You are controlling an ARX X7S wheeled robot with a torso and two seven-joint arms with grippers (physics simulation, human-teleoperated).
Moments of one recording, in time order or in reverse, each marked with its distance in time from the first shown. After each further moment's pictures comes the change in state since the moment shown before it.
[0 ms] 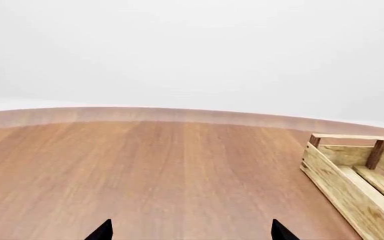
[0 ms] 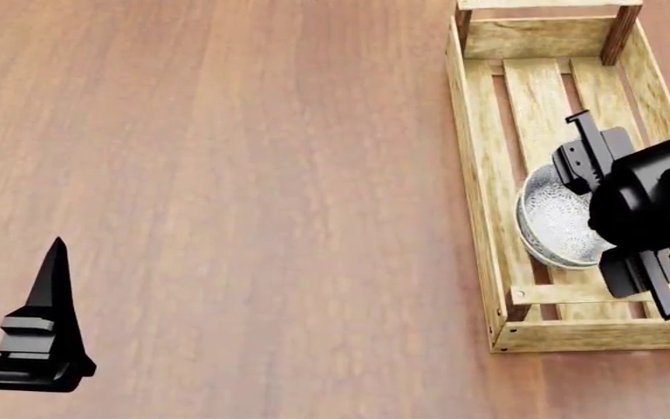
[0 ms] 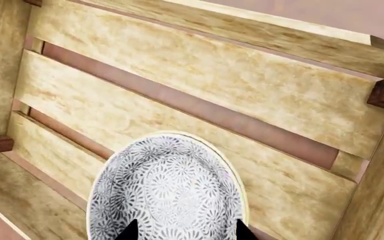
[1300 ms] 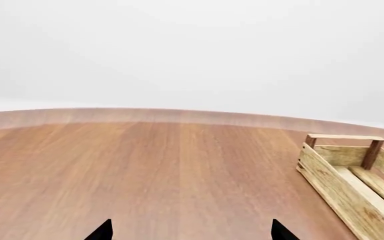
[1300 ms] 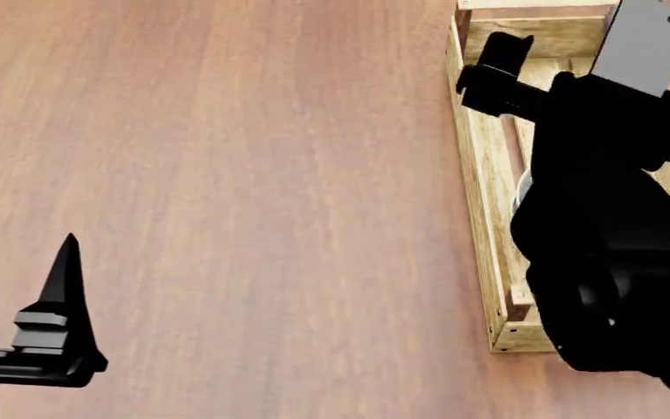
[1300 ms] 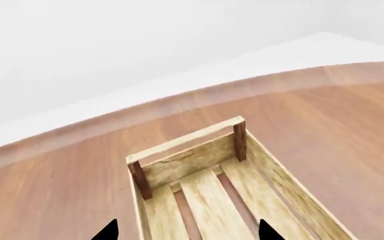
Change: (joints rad) left arm -0.025 0.004 0.037 -0.025 0.010 0.017 -0.005; right arm 0.239 0.033 -0.578 -0.852 -0.599 -1.015 -0.216
